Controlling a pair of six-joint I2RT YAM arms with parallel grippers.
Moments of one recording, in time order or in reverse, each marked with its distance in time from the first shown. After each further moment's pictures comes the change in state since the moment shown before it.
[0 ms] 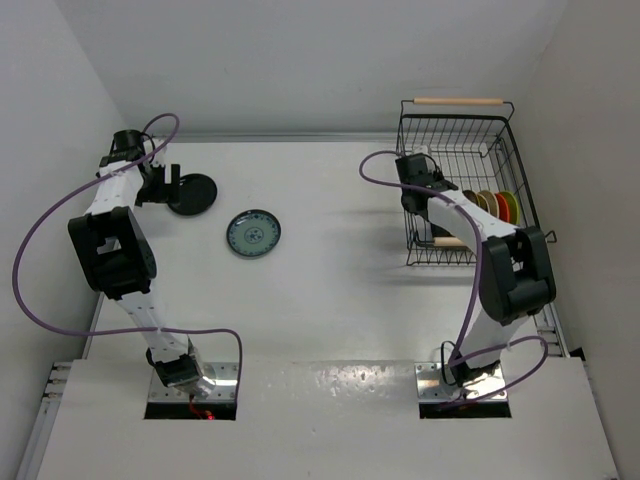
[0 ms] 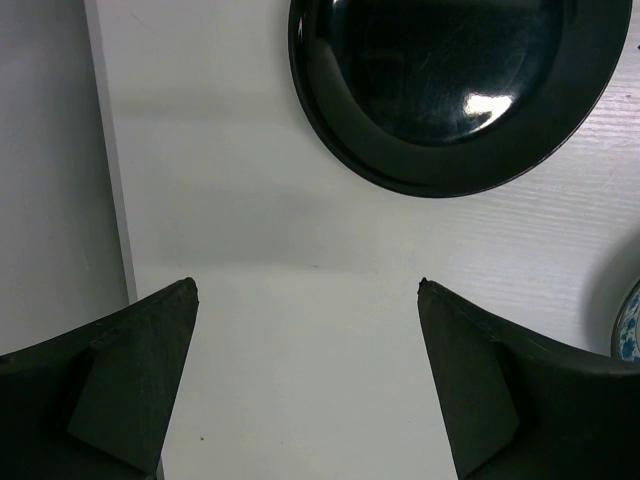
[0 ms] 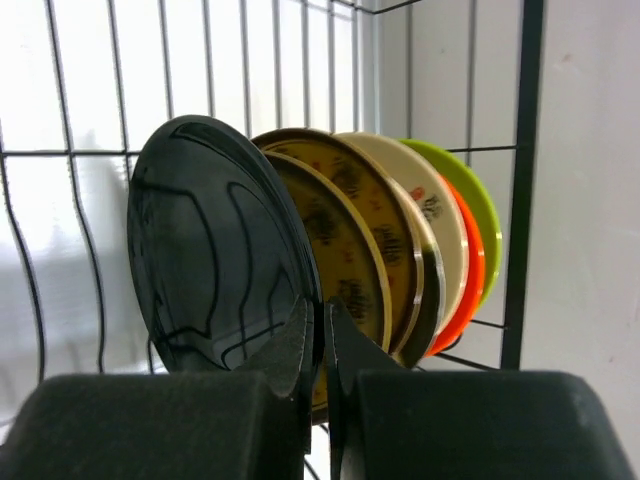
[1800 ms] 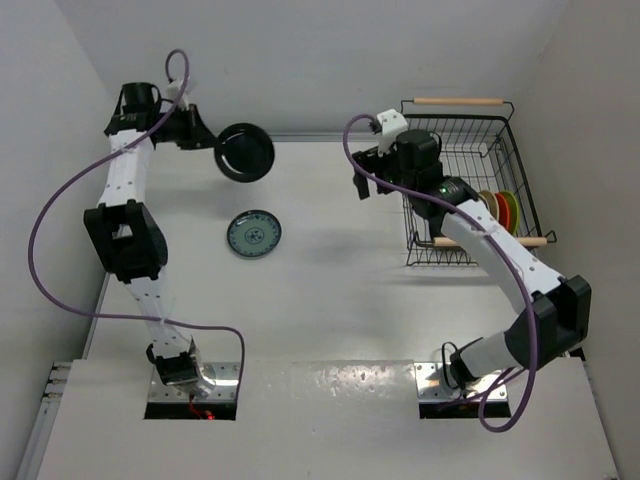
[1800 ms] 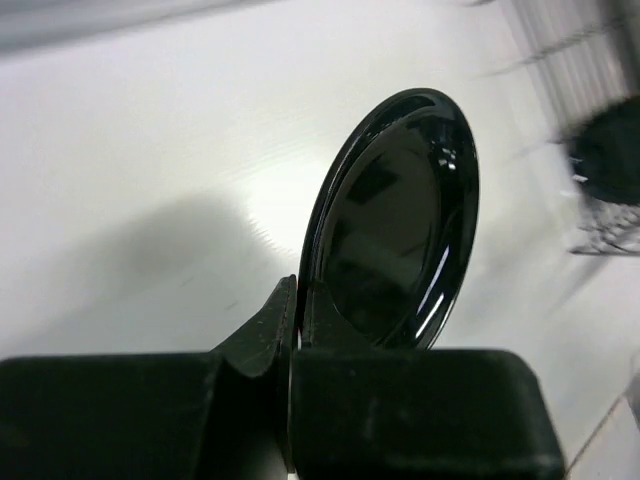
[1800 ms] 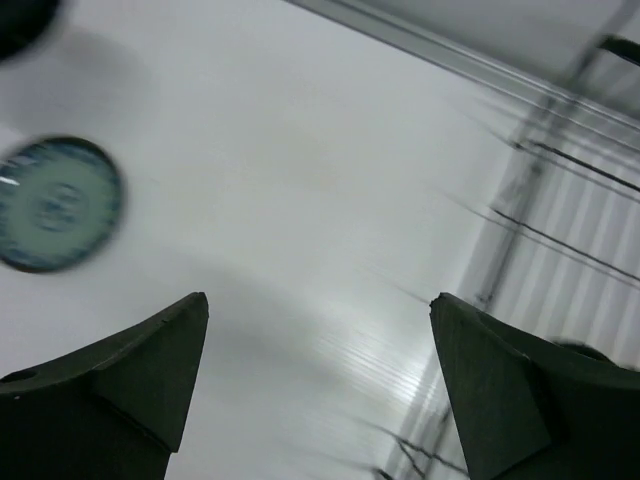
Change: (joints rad) left arm -0.076 0.201 0.460 -0.050 0.798 -0.146; right arm 0.176 -0.270 0.121 0.019 -0.708 0.171
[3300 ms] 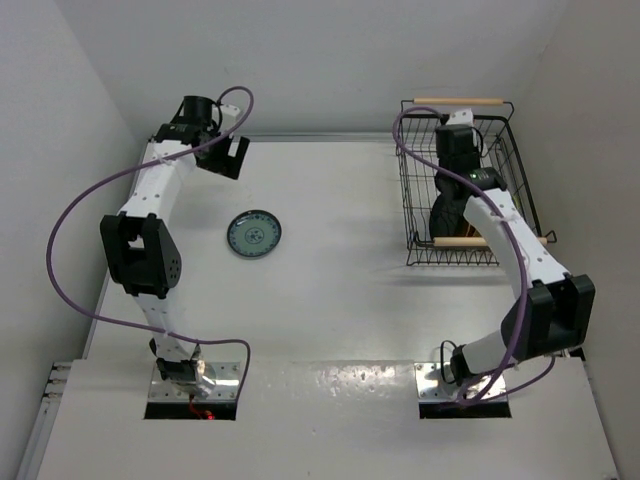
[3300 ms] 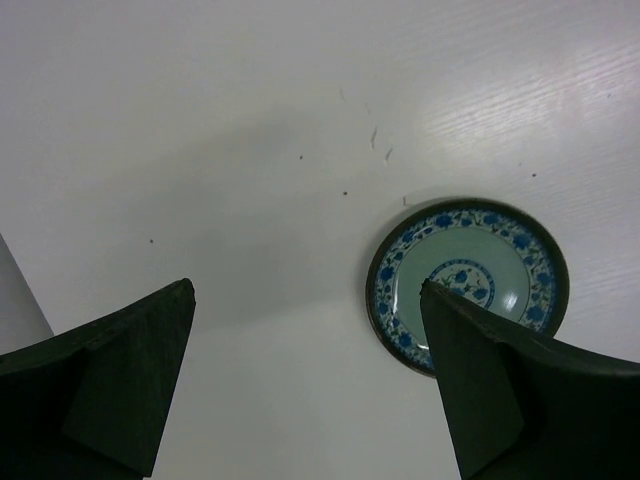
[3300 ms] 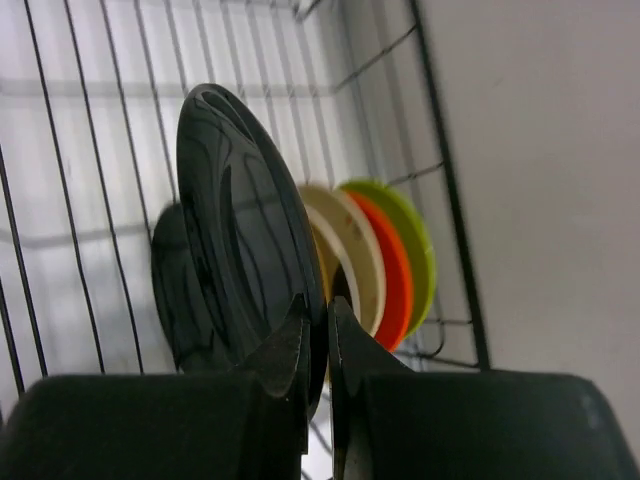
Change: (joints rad) left arm -0.300 -0.223 -0.223 -0.042 -0.735 0.177; right arm -0.241 0.028 0.034 -0.121 0.559 -0.072
